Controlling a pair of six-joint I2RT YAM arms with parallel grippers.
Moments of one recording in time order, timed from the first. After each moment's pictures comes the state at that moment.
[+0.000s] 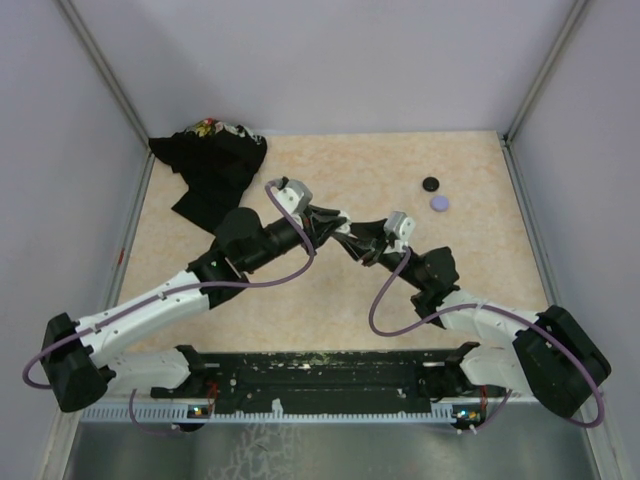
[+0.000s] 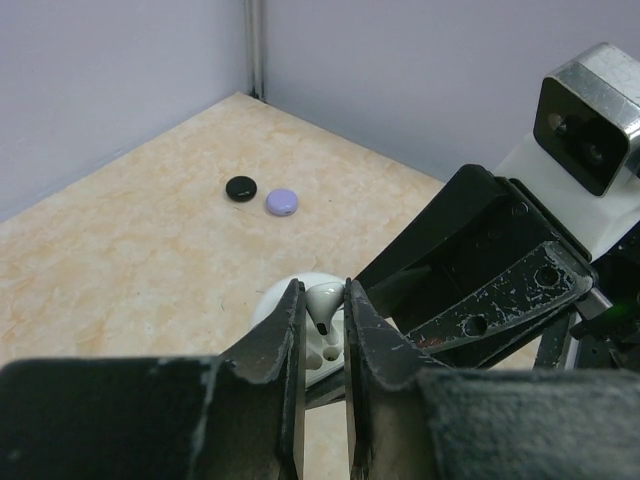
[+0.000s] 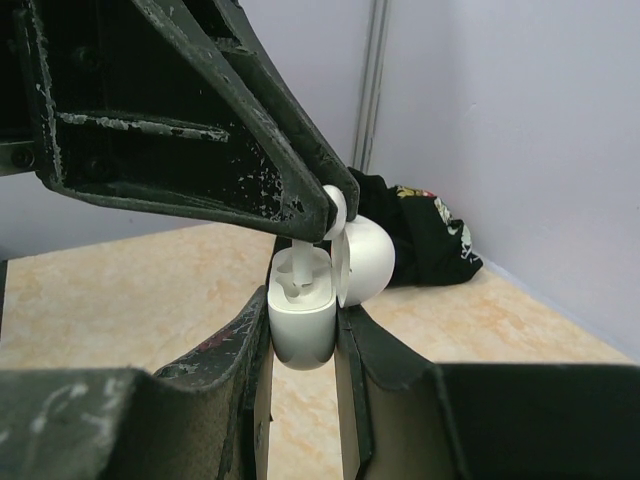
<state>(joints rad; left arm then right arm) -0.91 1.16 0.92 0.32 0.08 -0.10 0.66 1.16 0.39 1.19 -0.39 0.03</state>
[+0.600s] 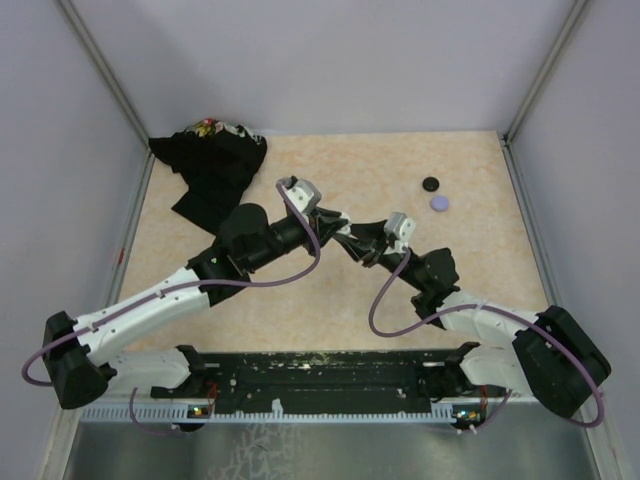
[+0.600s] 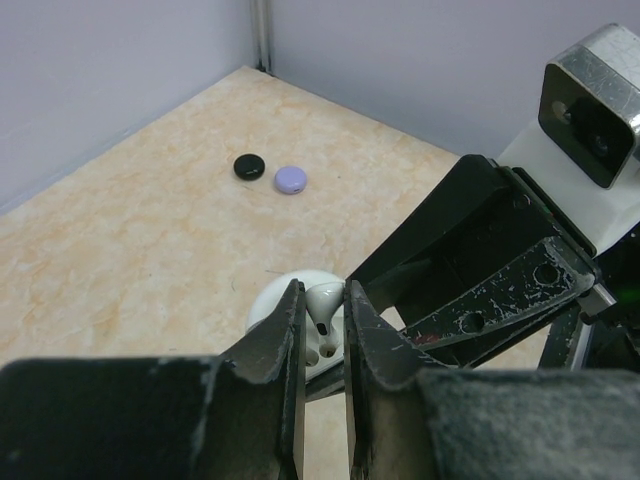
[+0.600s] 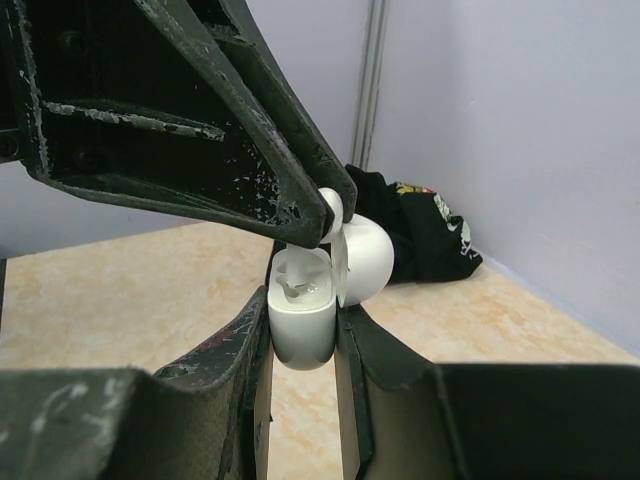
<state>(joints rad) -0.94 1.18 0.98 0.20 0.04 -0.05 0.66 1.16 0.37 1.19 -0.38 0.04</state>
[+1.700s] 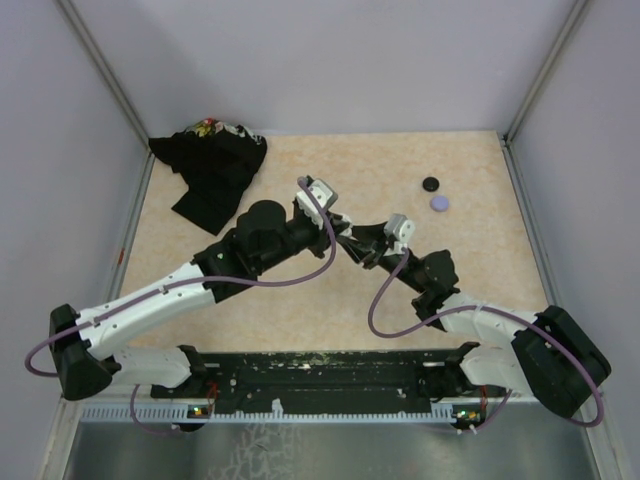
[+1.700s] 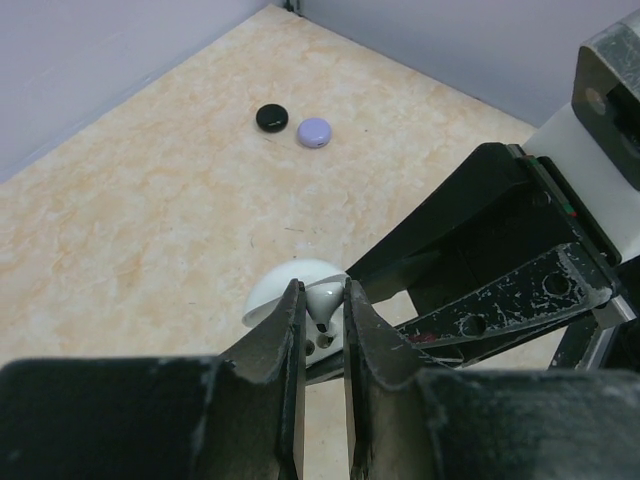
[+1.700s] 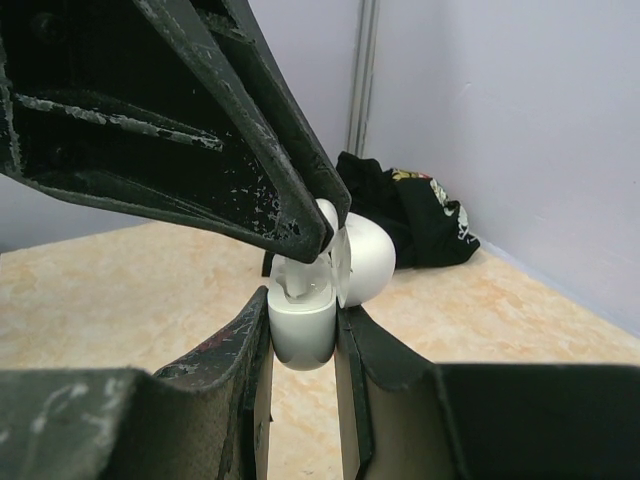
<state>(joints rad) -1.01 1.23 1.10 0.00 -0.10 -0.02 0.66 1.16 0.35 1.19 -0.36 0.04</state>
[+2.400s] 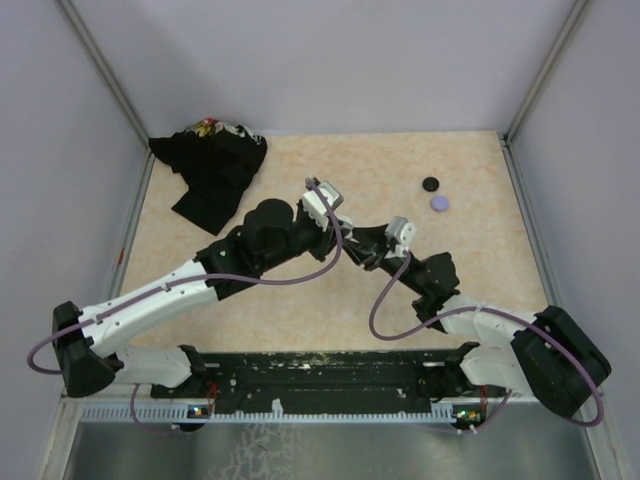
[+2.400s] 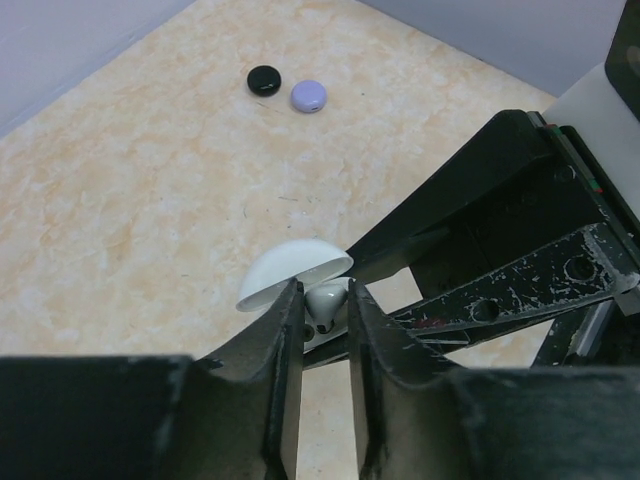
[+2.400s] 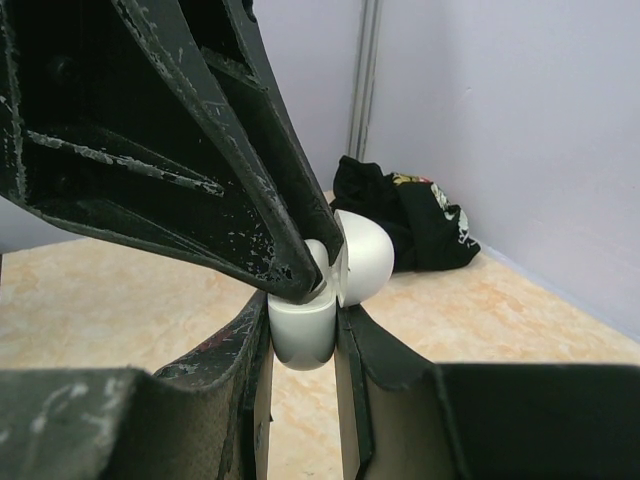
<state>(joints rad) -1.01 1.25 1.14 -0.10 -0.10 -0.03 0.66 1.16 0.34 1.22 -0.36 0.04</state>
